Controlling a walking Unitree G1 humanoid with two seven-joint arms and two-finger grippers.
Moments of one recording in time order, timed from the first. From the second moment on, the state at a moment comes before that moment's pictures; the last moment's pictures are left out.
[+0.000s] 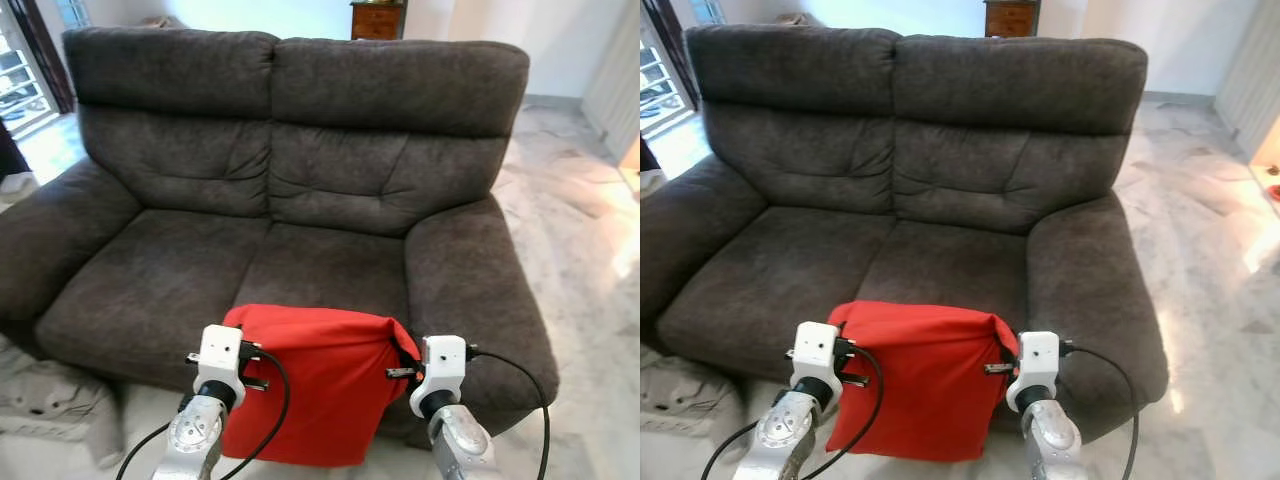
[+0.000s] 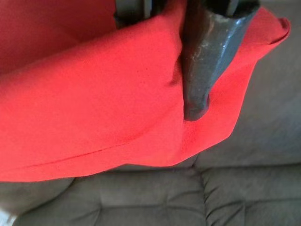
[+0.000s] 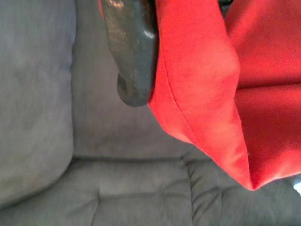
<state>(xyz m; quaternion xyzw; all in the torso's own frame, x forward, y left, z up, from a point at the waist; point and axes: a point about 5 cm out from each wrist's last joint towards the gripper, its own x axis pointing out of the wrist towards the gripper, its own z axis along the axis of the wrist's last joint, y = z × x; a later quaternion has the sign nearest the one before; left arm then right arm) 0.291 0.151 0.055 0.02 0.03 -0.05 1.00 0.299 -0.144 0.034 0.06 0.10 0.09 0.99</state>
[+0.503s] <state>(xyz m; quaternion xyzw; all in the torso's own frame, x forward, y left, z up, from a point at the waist) 0.305 0.173 0.086 0.05 -0.01 -0.04 1.00 0.325 -0.125 0.076 0.06 0.02 0.11 0.99</state>
